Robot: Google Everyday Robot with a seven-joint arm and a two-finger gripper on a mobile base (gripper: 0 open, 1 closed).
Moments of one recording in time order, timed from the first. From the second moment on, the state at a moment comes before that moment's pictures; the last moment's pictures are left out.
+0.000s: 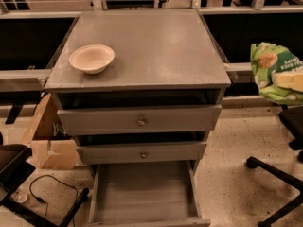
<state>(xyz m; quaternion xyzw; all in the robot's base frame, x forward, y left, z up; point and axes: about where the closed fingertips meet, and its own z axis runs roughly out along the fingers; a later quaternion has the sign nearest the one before) 0.539 -0.346 0.927 -0.27 0.80 0.20 0.50</state>
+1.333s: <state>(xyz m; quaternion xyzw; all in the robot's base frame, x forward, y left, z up) 0.392 -0.272 0.746 -0.32 0.79 0.29 0.43</state>
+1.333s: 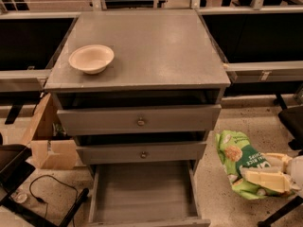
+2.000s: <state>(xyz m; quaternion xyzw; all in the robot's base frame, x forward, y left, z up) 0.398 -0.245 0.727 -0.33 0.79 0.30 0.41</state>
